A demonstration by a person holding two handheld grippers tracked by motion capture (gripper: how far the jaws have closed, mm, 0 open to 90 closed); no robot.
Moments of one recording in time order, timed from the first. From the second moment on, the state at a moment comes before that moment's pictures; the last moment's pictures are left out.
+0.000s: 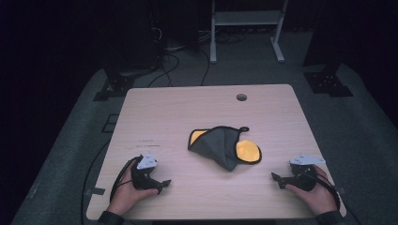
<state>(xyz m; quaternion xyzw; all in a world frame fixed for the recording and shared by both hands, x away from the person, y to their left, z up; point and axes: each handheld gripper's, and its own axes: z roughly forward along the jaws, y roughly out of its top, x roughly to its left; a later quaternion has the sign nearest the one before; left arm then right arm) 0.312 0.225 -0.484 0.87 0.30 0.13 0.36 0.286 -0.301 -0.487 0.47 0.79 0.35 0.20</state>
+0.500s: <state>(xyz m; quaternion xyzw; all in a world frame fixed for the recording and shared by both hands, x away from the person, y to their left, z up) 0.312 0.227 -0.483 0.87 0.31 0.14 0.36 0.285 -0.302 -0.487 0.47 0.79 0.35 0.20</state>
